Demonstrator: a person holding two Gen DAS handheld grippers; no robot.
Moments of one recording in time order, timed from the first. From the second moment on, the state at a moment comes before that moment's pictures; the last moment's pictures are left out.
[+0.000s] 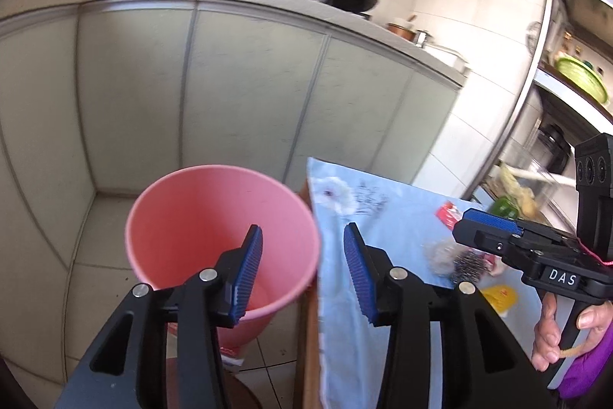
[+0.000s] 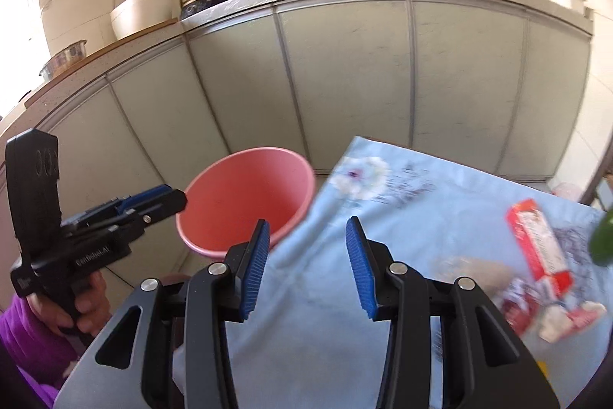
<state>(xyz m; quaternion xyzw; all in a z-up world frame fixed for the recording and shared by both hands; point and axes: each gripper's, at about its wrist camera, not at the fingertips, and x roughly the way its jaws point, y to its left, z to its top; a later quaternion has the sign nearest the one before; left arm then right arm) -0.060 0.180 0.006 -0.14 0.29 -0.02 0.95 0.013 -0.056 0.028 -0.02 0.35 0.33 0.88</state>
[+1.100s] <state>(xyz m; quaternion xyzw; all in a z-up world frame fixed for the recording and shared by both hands) -0.046 -0.038 -0.078 -0.02 0.51 -0.28 0.81 -0.052 -0.272 -0.044 0.07 0.39 0.16 0.90</state>
